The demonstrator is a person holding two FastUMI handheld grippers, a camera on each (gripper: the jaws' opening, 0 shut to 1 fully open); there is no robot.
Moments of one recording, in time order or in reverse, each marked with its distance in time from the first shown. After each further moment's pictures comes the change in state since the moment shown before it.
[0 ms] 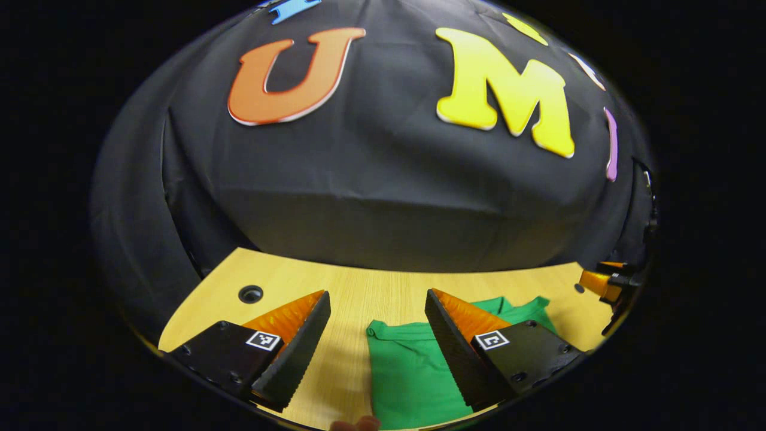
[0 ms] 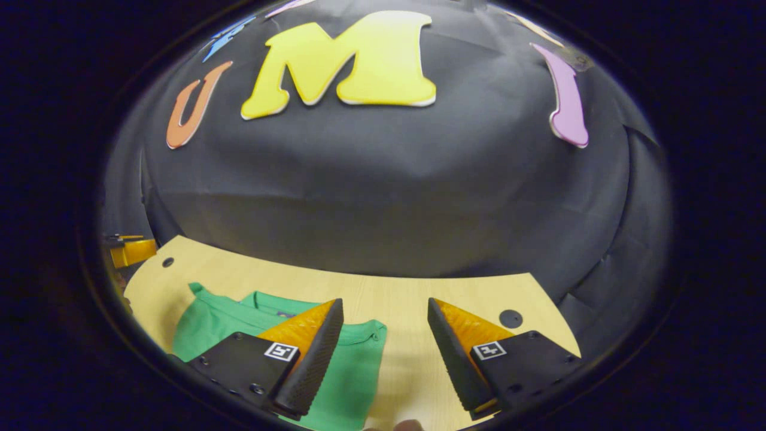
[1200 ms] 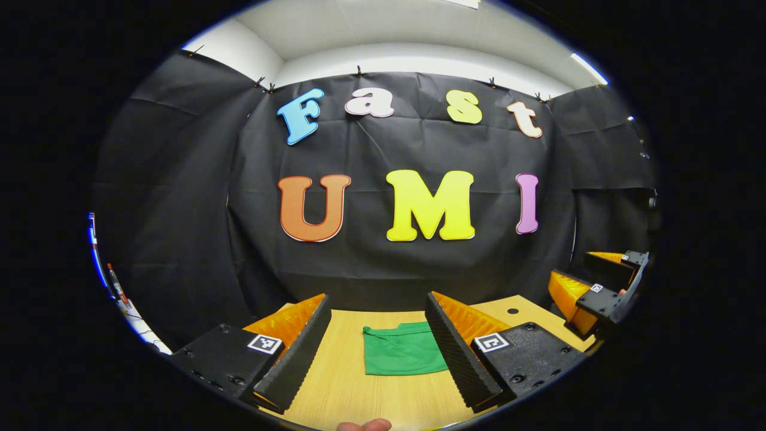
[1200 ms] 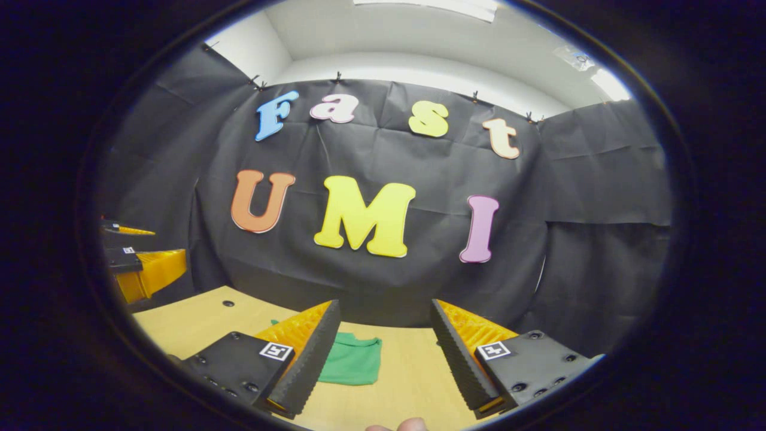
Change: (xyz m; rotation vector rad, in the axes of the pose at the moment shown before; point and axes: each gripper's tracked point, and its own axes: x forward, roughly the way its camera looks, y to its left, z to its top) left arm -0.367 -0.066 0.058 0.092 -0.370 -0.013; right arm -0.413 0.053 0.031 -0.025 -0.437 -0.074
